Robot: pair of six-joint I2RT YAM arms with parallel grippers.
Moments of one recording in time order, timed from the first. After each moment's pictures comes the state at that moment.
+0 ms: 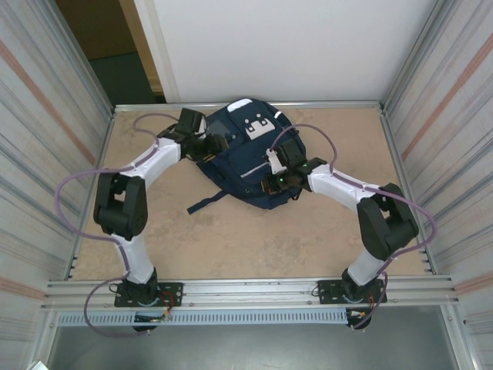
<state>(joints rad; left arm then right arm) -0.33 1.82 1.40 -0.49 0.27 -0.70 0.57 1.67 1.10 -0.44 -0.24 0.28</state>
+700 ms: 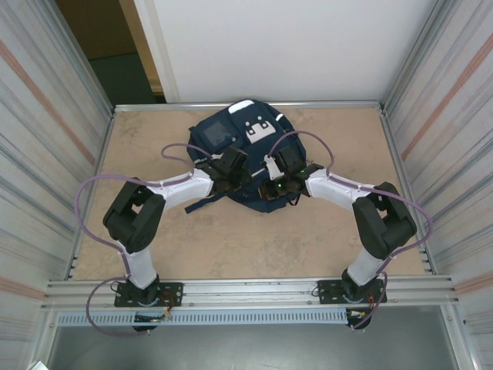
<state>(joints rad) -0.68 1.81 1.18 -0.29 -0.08 -1.05 0.59 1.67 1.03 -0.36 -0.29 0.31</state>
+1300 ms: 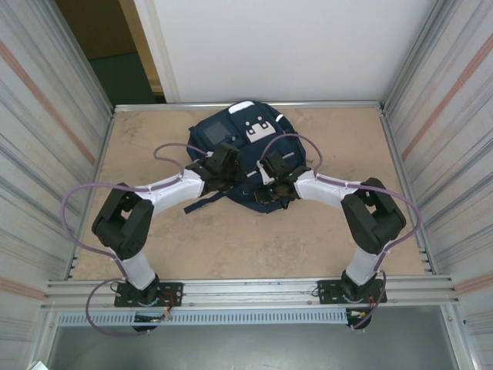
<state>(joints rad) -0.65 1.72 1.13 -0.25 0.02 -1.05 0.66 1.75 1.07 -0.38 -0.11 0.34</state>
